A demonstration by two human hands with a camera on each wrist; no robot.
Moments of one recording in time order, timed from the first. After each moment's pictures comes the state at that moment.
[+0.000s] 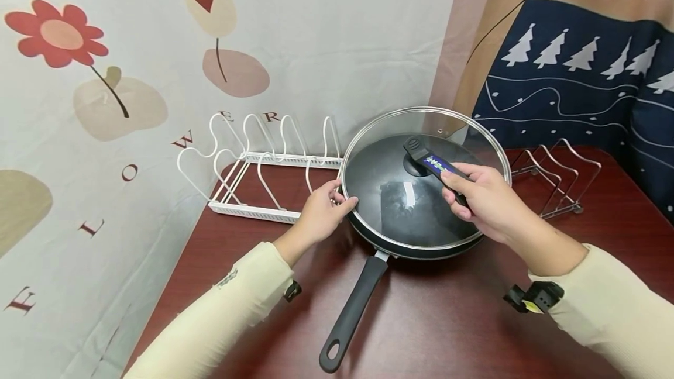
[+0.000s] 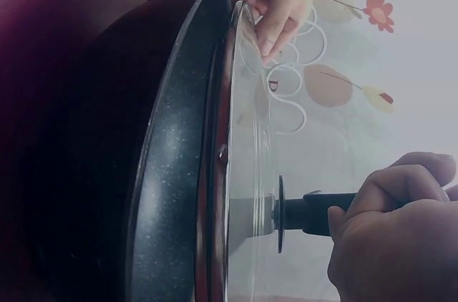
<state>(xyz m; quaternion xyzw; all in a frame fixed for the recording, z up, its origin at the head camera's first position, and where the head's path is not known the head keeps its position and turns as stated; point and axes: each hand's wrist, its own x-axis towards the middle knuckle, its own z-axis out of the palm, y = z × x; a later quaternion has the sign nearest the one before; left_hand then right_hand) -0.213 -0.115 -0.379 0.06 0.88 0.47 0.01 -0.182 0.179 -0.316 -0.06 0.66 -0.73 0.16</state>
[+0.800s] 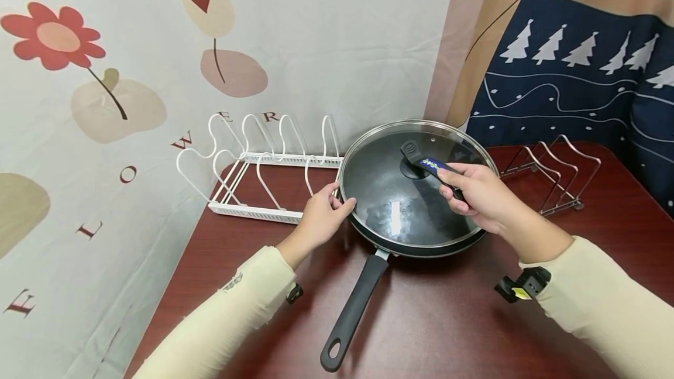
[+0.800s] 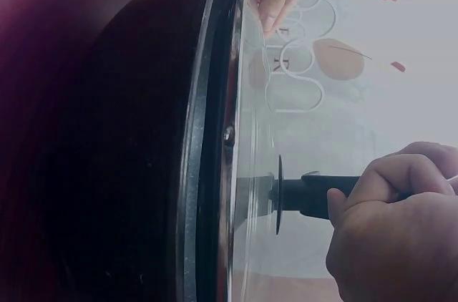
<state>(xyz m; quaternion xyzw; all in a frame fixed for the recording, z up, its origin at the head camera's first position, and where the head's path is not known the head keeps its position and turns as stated) -0.210 -0.118 -0.390 0.07 0.91 0.41 -0.02 -0.200 0.181 -0.329 -0.04 0.64 -0.74 0.21</state>
